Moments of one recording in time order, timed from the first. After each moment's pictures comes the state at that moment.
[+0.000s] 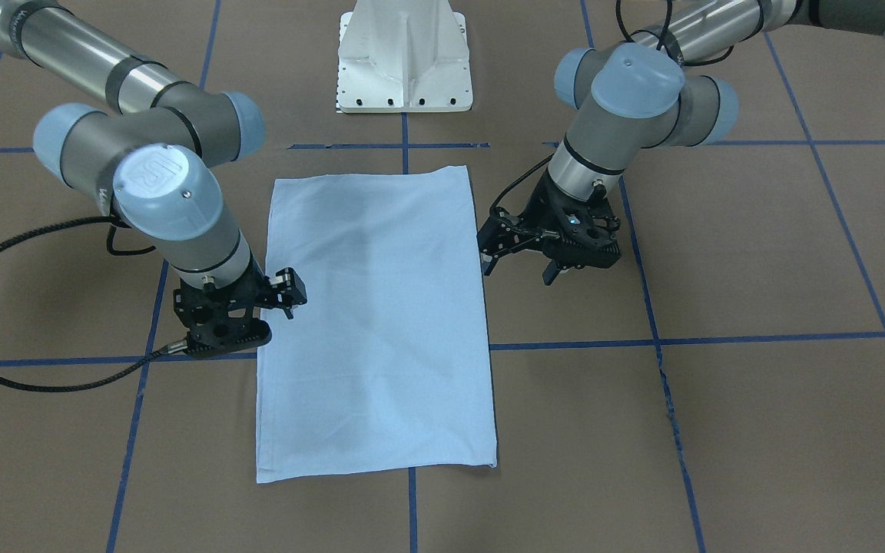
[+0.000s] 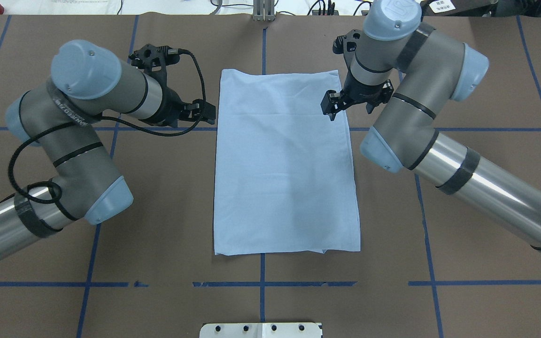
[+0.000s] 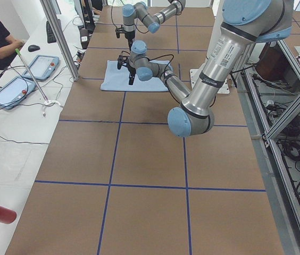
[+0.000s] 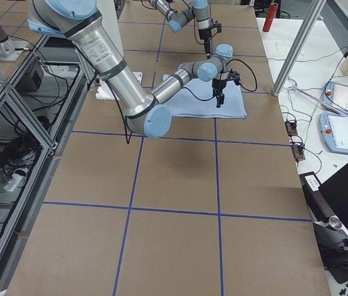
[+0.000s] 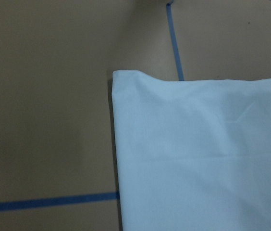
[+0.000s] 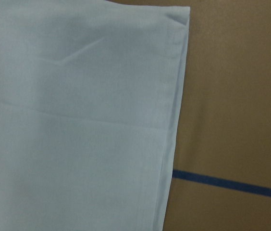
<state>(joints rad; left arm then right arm) -0.71 -2.10 -1.70 -2.00 -1.98 -1.24 0.81 -0.93 1.57 -1.59 2.09 0.76</state>
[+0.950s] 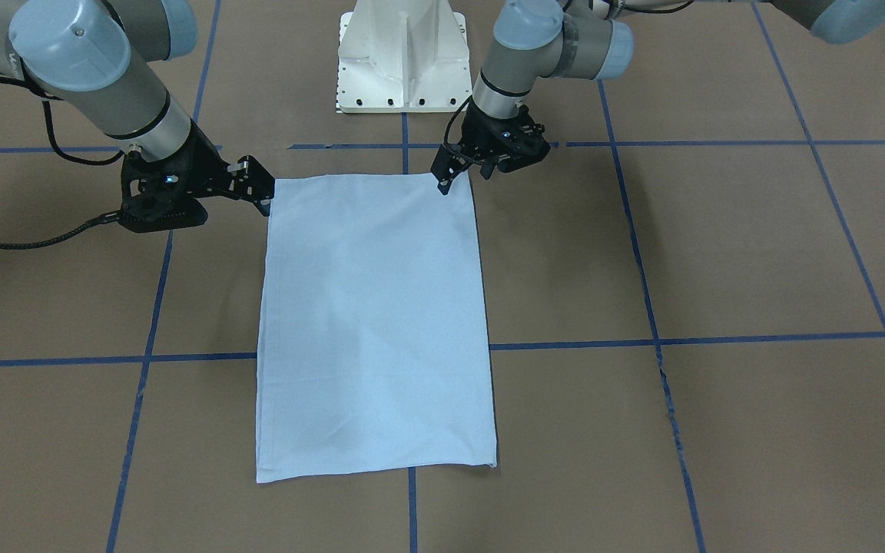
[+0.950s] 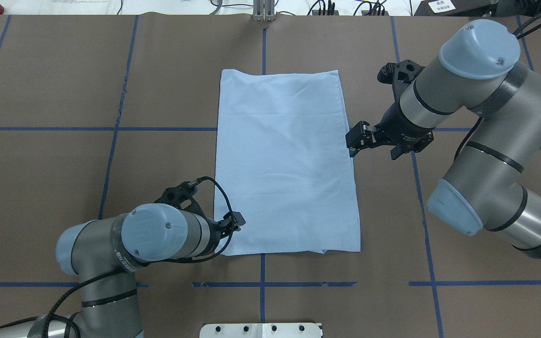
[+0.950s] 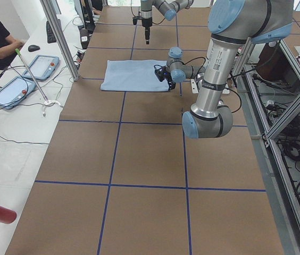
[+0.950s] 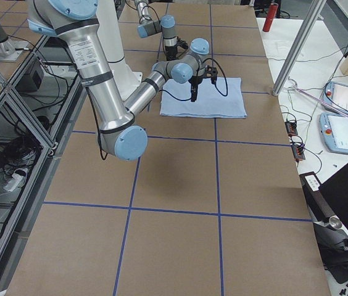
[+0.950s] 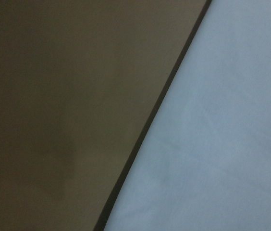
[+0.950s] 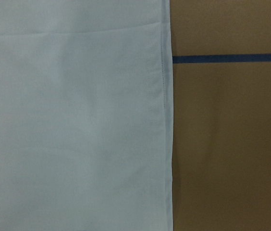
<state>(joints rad) -0.28 -2.04 -1.84 -1.81 -1.67 -1.96 0.78 -1.16 1.93 -1.59 2.20 1.04</state>
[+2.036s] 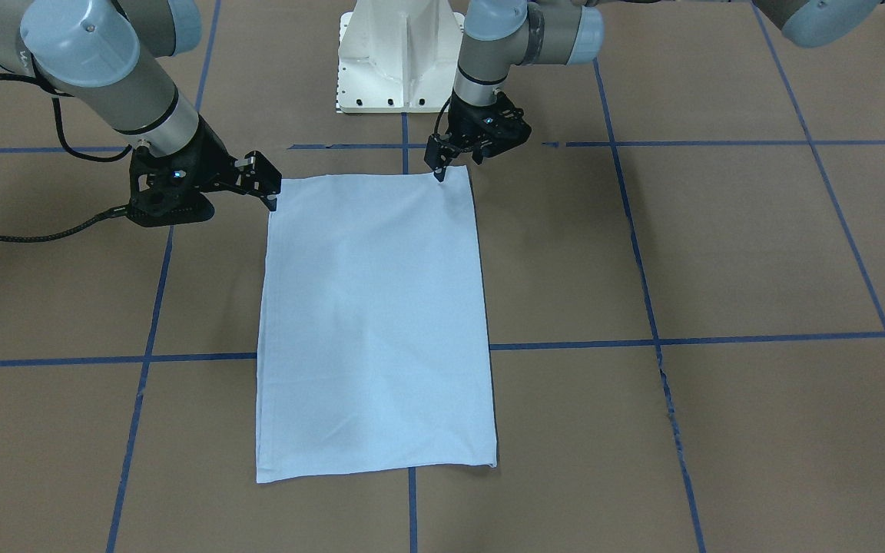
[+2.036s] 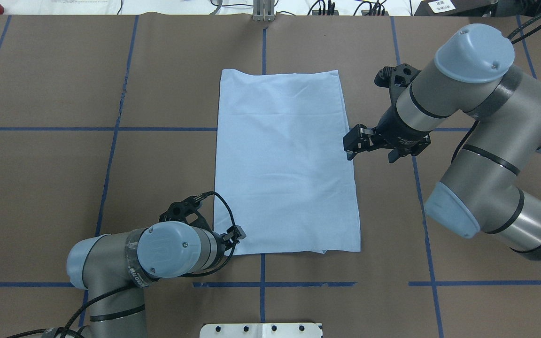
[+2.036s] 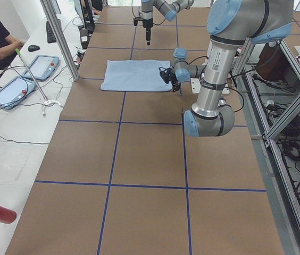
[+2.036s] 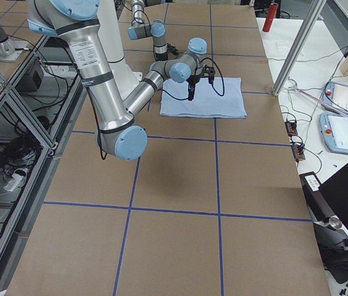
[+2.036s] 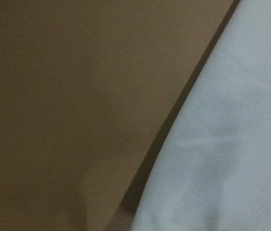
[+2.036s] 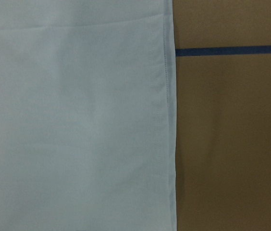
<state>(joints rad) -0.24 -2.05 -1.82 -1.76 -1.63 -1.98 0.77 -1.16 1.93 -1.59 2.20 1.05</state>
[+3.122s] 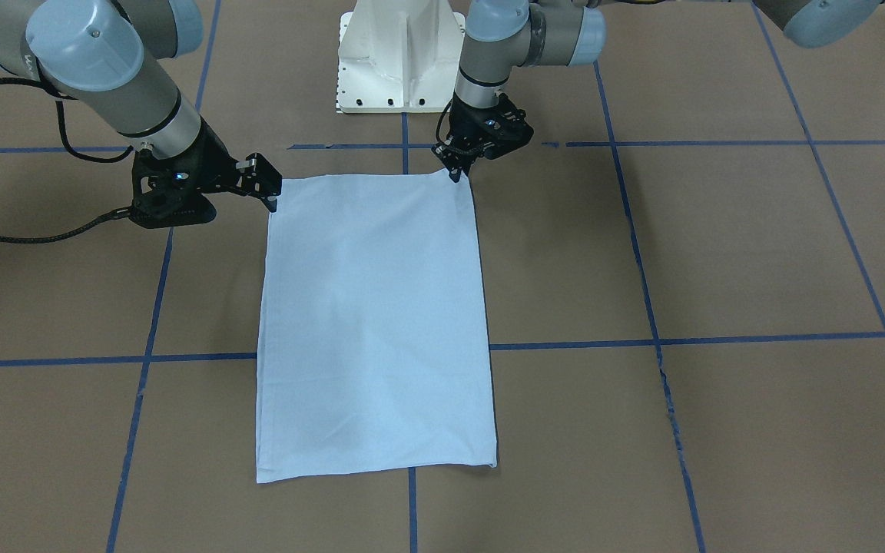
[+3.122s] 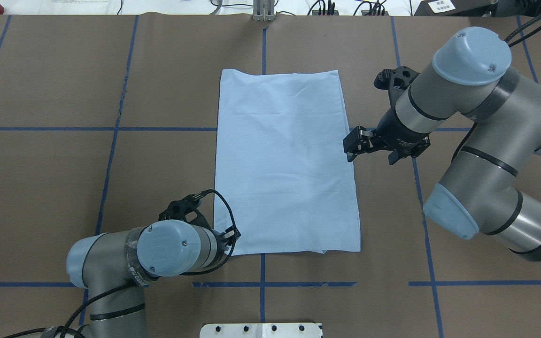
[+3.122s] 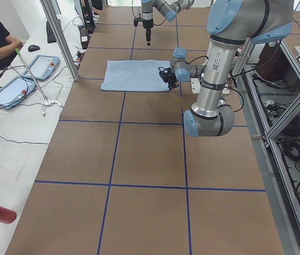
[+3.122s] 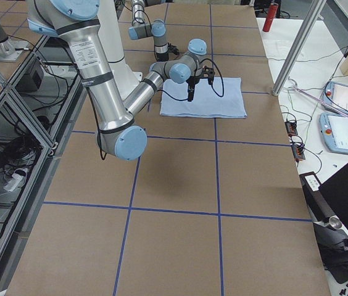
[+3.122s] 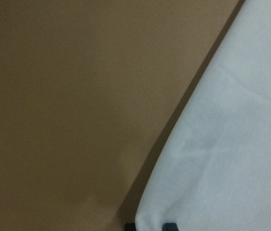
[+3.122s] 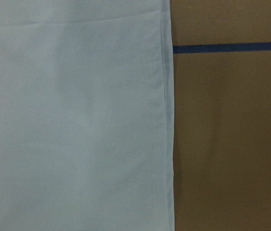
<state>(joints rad) -0.25 -2.05 -1.82 -1.76 -1.62 -1.99 0.76 -1.16 1.92 -1.59 2.19 1.05</state>
